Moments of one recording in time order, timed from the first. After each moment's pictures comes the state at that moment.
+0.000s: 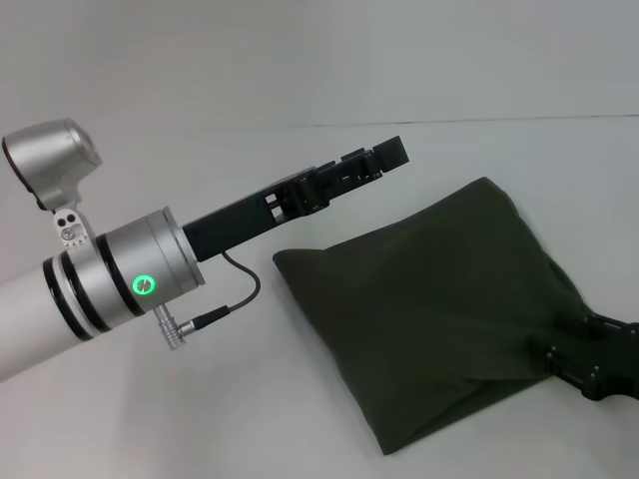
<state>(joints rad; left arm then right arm) -0.54 -2.17 1.23 0.53 1.14 1.36 -1.74 0.29 2.09 -0.53 -0.45 -1.90 -1.26 0.98</state>
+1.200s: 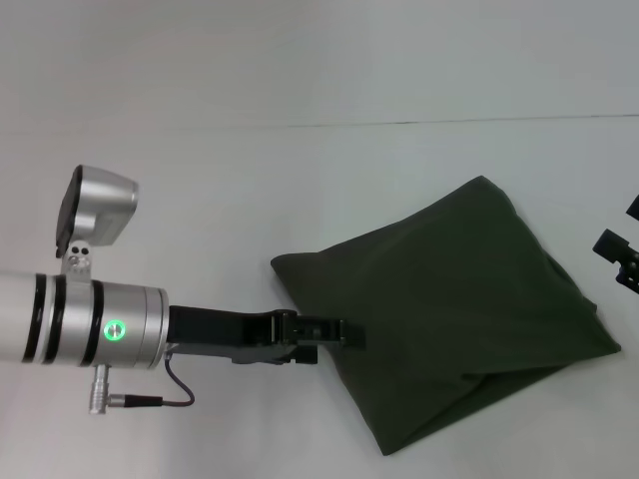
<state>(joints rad) -0.54 -2.16 1.08 0.80 1.98 1.44 -2.49 0.31 2.04 -0.24 -0.46 -1.84 -1.74 0.96</state>
